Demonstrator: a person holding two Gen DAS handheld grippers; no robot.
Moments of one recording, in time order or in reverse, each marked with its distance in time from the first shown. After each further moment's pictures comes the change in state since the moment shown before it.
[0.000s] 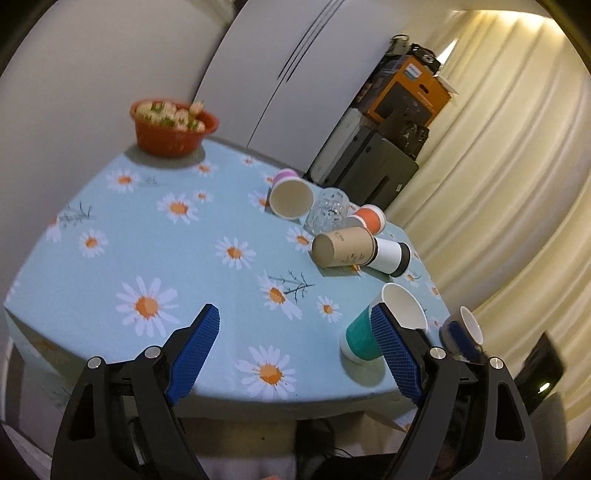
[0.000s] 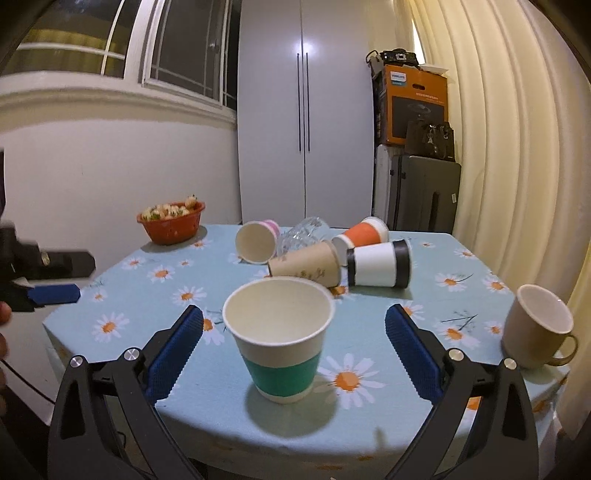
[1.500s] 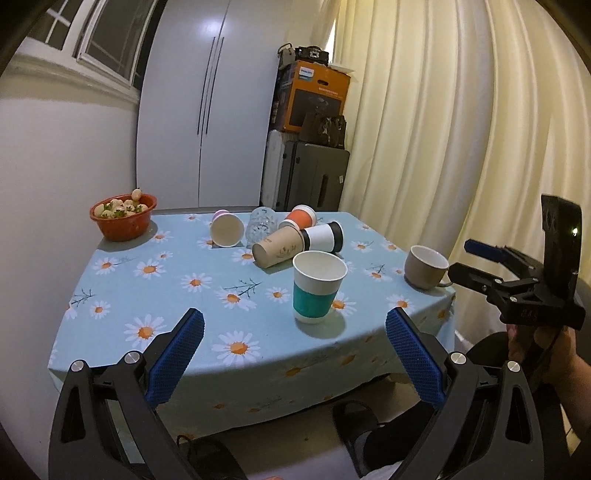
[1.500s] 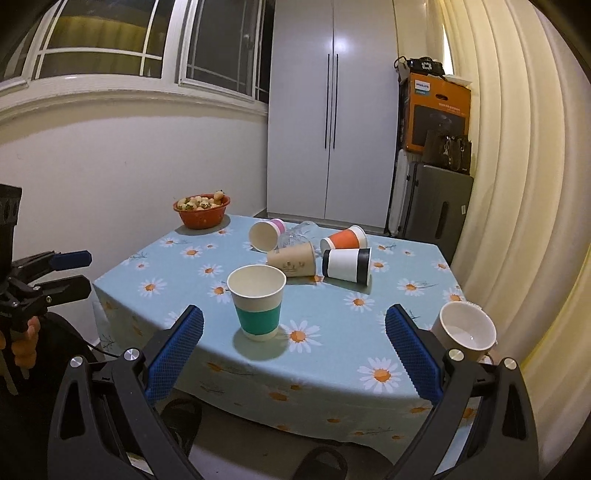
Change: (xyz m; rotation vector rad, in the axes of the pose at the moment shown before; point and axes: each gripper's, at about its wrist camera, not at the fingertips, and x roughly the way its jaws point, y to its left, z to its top) left arm -0.082 -0.079 -0.063 0.436 -0.107 -0.042; right arm -0.123 -0.055 0.024 -0.125 0.065 0.101
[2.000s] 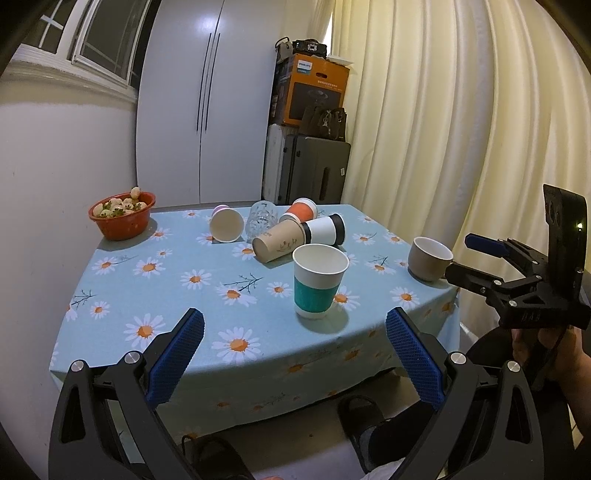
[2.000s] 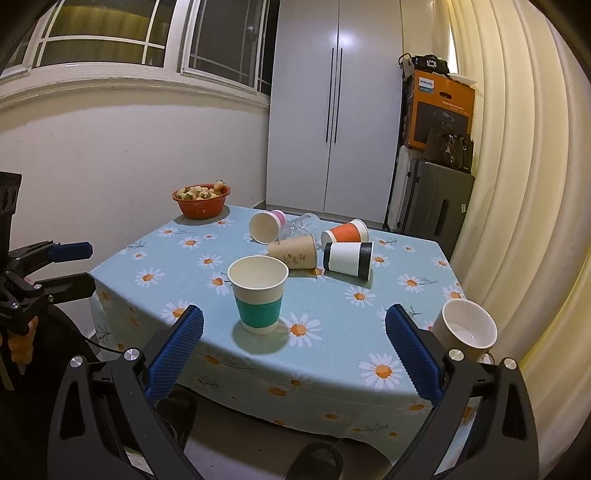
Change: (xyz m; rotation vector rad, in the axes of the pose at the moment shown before) left arm 0.006 -0.003 -0.001 0.011 0.020 0.008; right arm 0.009 0.004 -0.002 -0.013 0.032 -0.008
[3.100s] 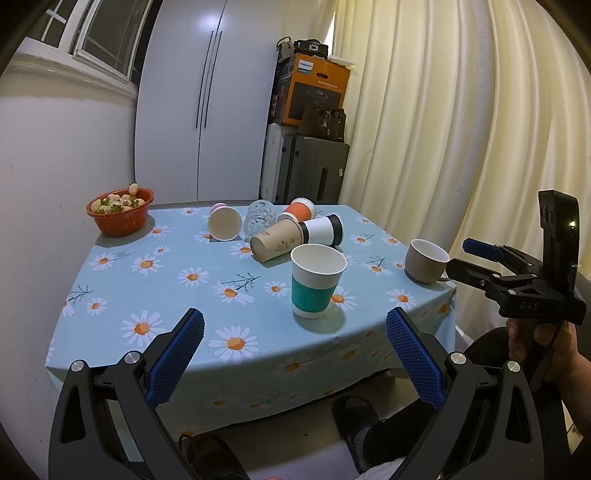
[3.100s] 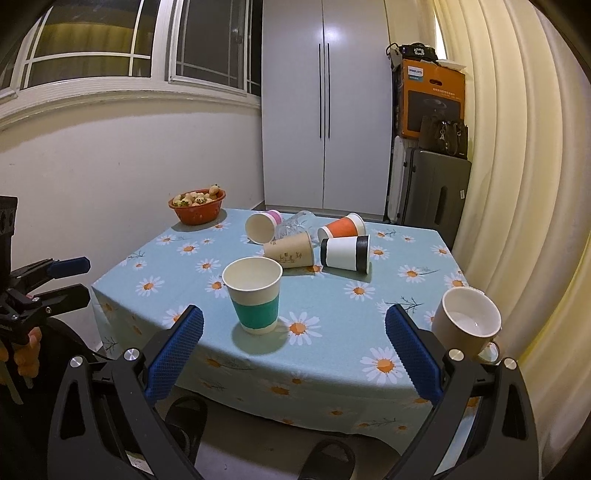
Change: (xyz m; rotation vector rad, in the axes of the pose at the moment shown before) left arm -0.001 0.001 -0.001 -0.017 0.002 -0.014; right arm 0.000 -0.012 0.000 0.062 0.008 0.014
